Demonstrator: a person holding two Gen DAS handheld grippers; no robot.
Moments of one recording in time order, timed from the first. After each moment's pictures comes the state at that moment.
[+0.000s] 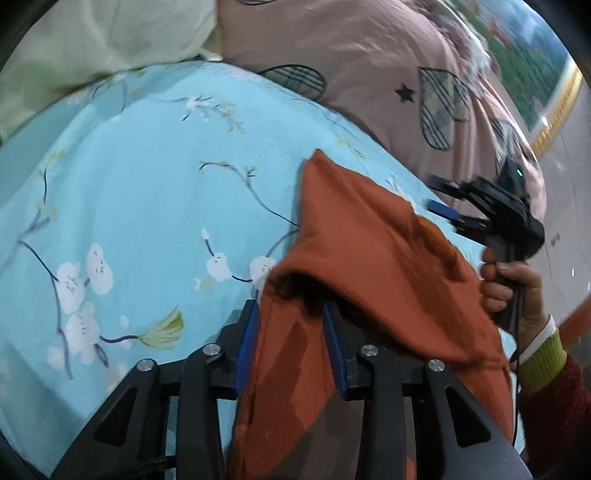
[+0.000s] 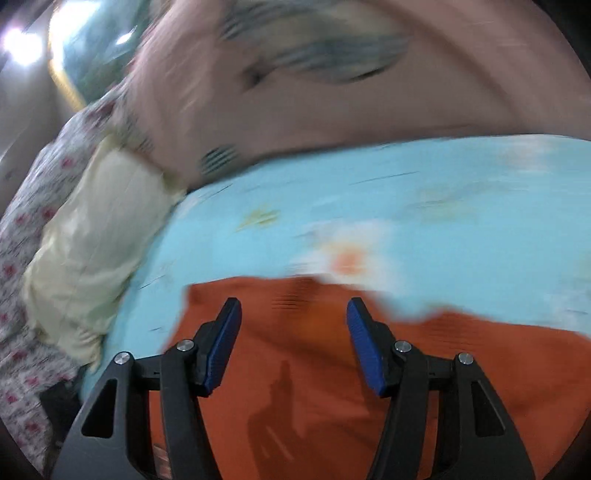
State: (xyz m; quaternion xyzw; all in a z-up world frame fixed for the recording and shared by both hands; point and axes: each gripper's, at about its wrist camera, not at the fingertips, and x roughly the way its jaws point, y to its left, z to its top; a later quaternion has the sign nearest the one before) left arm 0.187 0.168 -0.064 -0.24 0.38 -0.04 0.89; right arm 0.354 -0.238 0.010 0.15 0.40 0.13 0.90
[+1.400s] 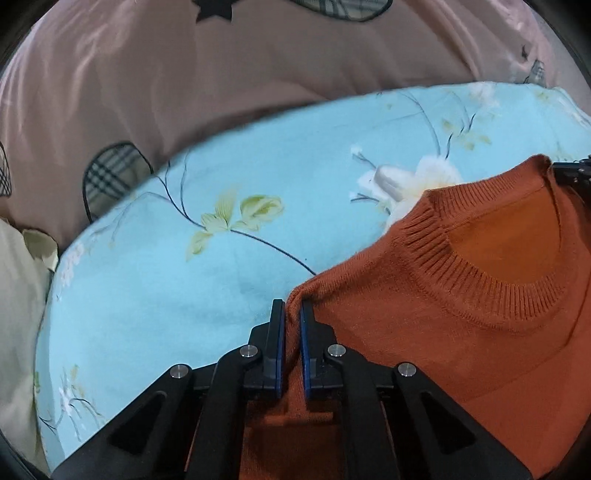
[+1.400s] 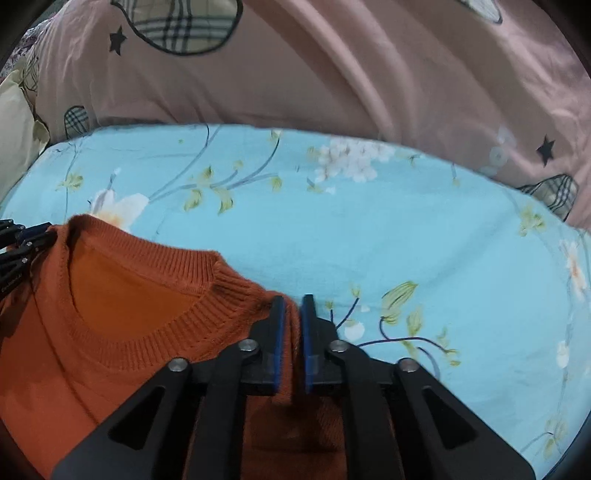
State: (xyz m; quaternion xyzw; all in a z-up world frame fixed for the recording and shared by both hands) left arm 0.451 0.008 -0.062 0.18 0.41 -0.03 0.89; right arm 0.376 -0.294 -0.021 -0.06 0.42 -0.07 0.90
